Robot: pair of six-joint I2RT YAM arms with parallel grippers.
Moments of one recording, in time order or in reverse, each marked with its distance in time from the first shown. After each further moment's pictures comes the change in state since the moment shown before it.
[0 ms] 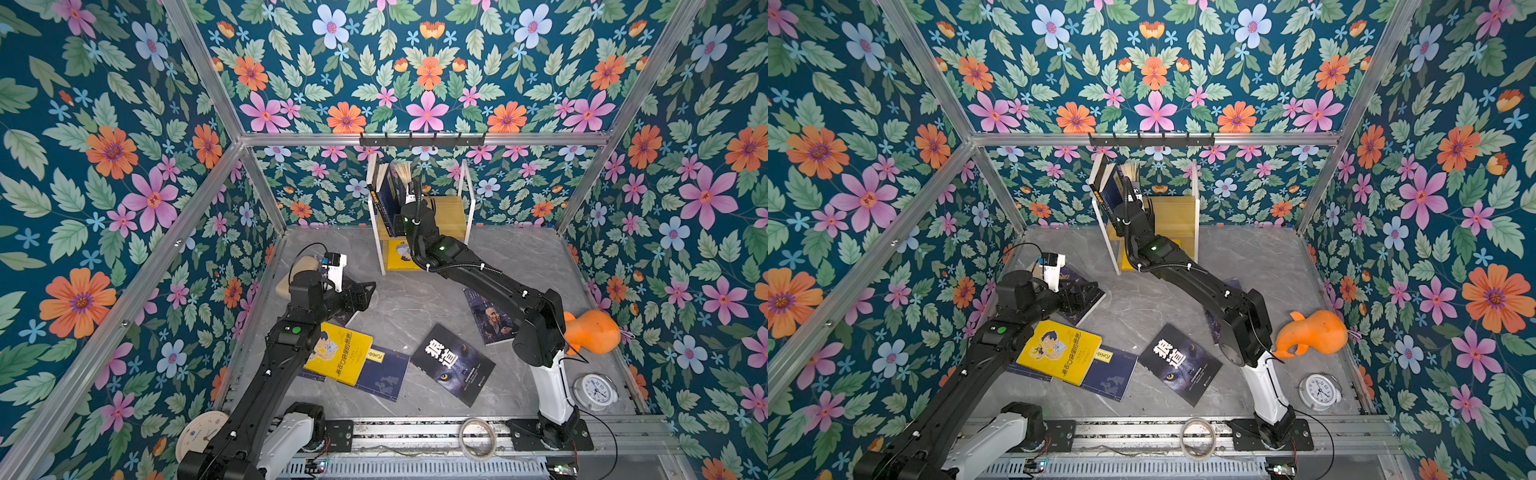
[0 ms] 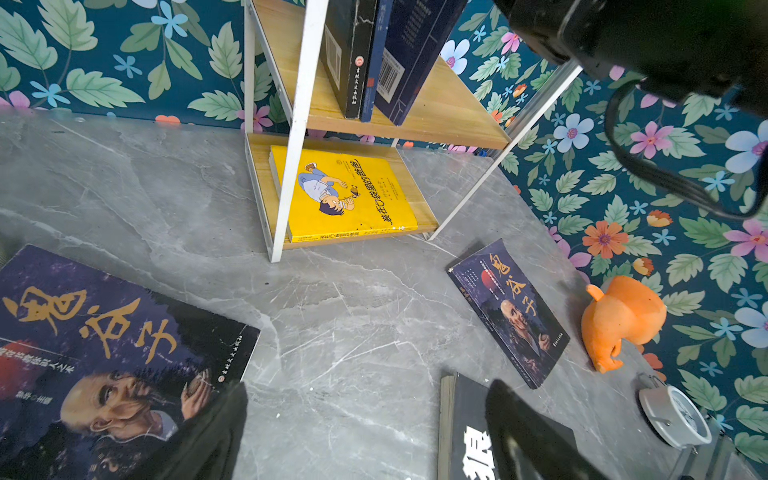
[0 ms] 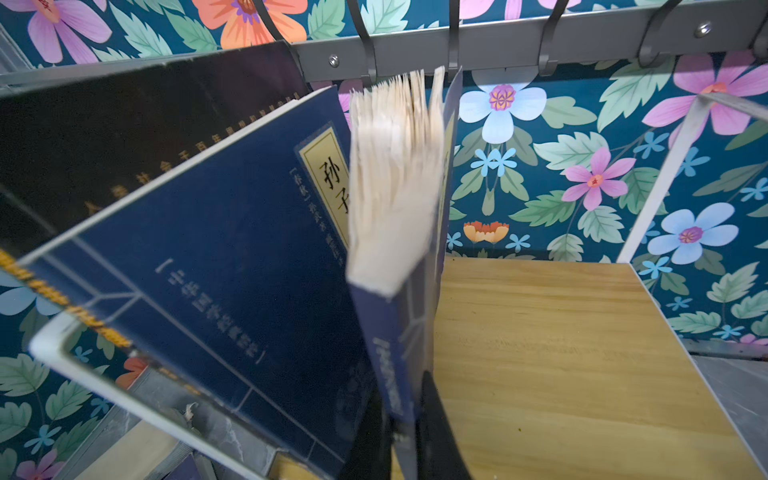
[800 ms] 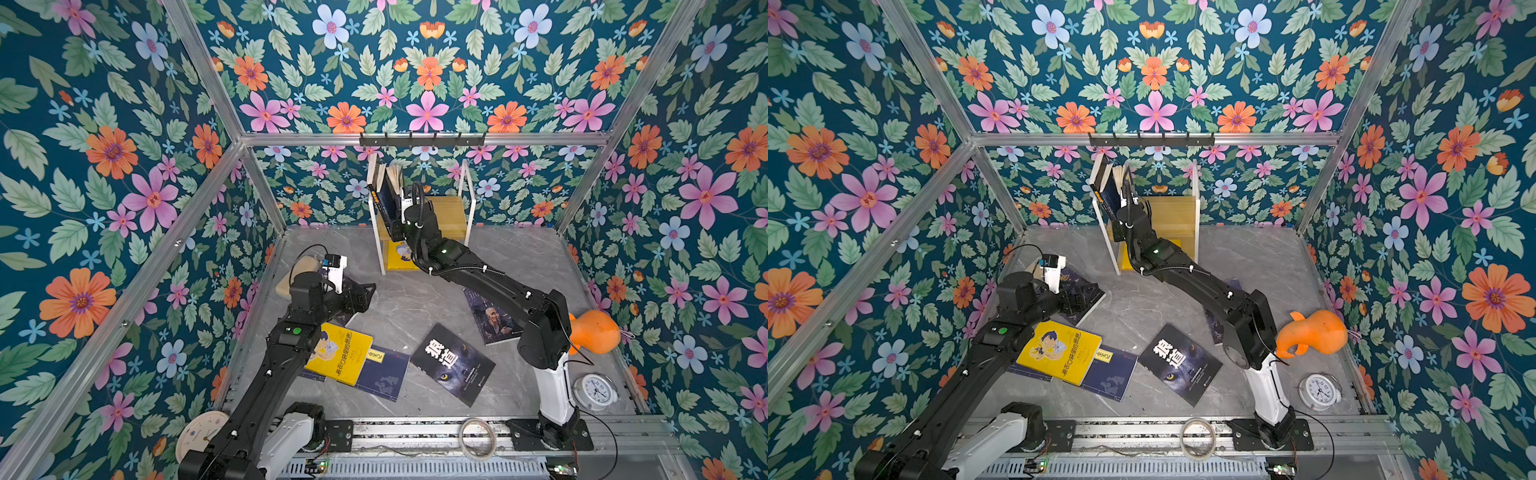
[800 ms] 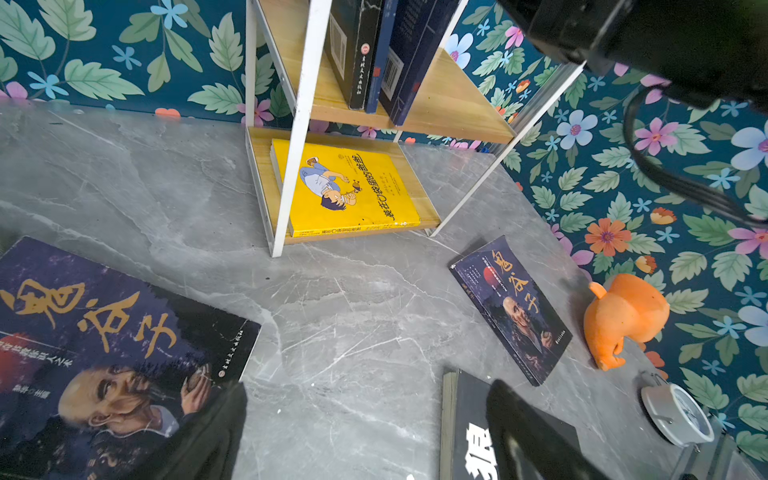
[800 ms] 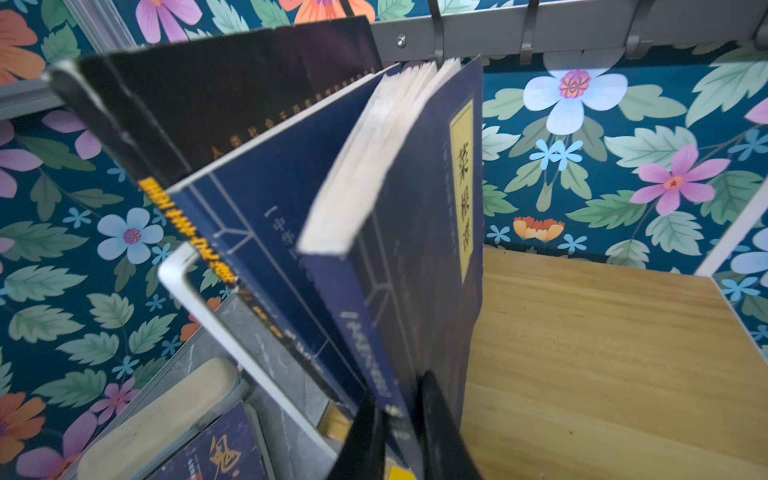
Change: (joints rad) left arm 0.006 0.003 -0.018 0.008 0.000 0.000; right arm 0.000 -0.054 -0.091 0.040 -0.160 -0.027
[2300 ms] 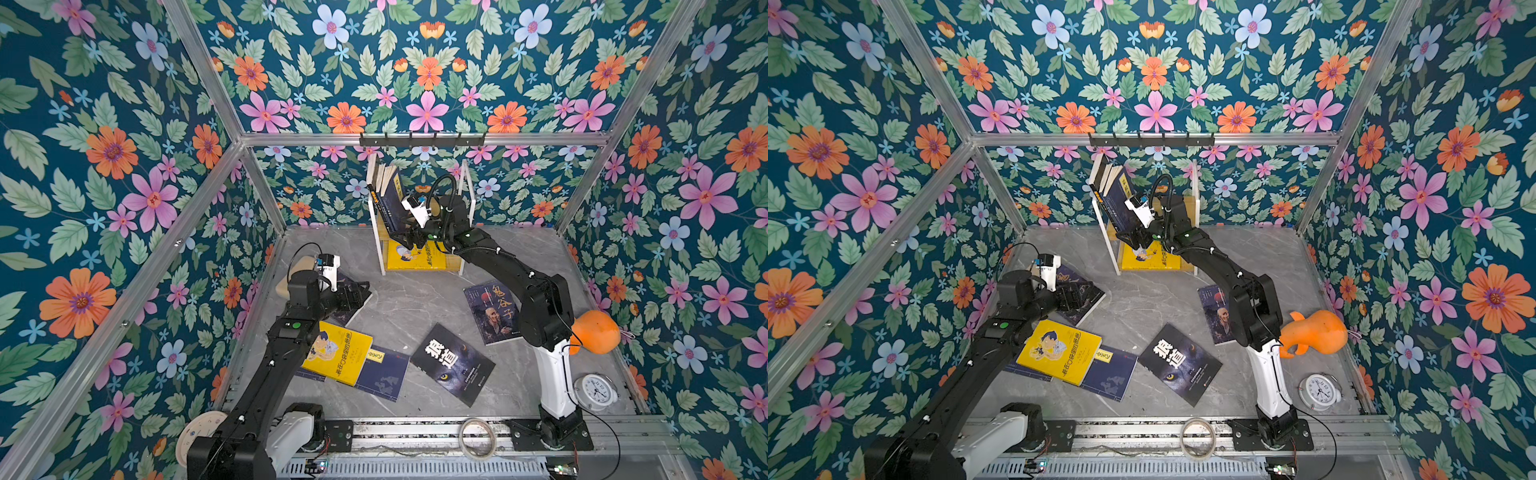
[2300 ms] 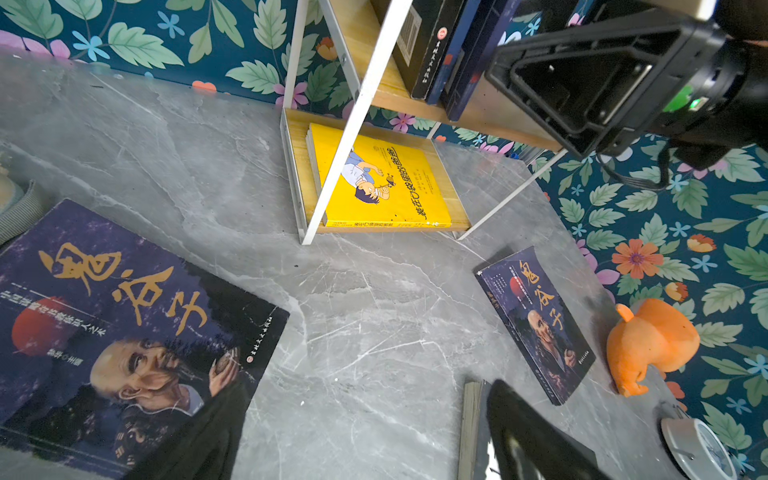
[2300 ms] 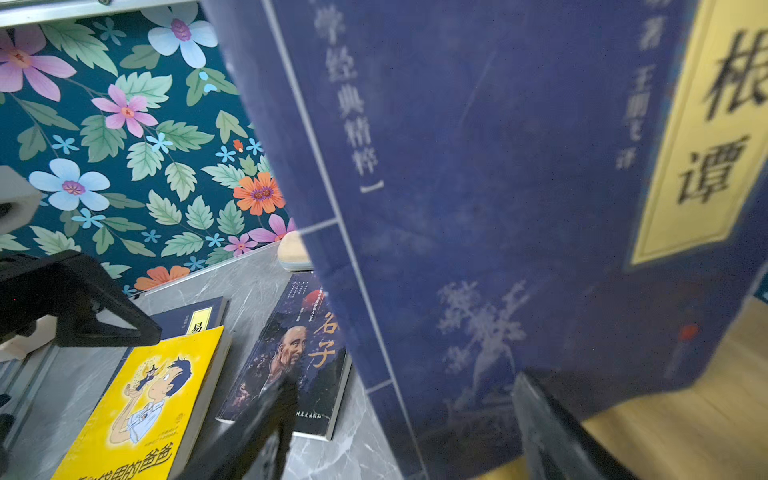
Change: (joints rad) left arm 0.067 0.058 -0.006 0.015 0.003 -0.027; right arm -0.270 0.121 0.015 0.011 -1.053 -0.302
